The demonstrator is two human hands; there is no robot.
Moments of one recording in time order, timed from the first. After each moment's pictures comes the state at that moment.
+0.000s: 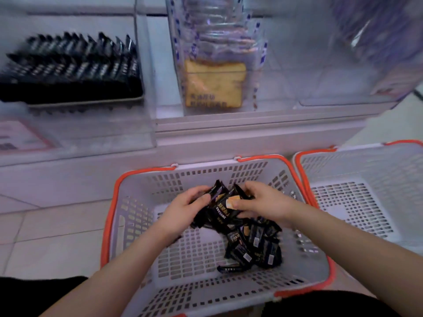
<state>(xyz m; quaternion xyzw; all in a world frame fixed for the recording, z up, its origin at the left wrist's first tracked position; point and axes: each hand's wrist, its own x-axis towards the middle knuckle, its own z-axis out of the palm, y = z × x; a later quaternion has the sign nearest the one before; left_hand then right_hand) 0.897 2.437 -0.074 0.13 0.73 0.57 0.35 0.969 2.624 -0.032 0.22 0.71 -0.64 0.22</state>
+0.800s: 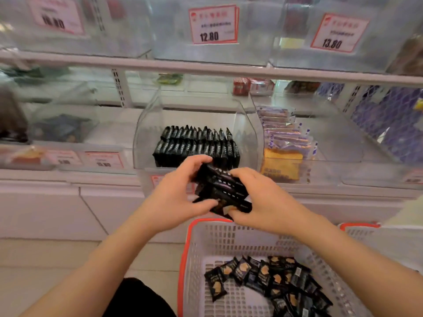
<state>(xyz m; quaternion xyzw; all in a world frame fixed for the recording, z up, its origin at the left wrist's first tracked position) 0.854 2.280 0.135 0.37 0.80 0.47 0.00 0.913 2.471 0.148 -0.15 0.96 -0.22 -0.06</state>
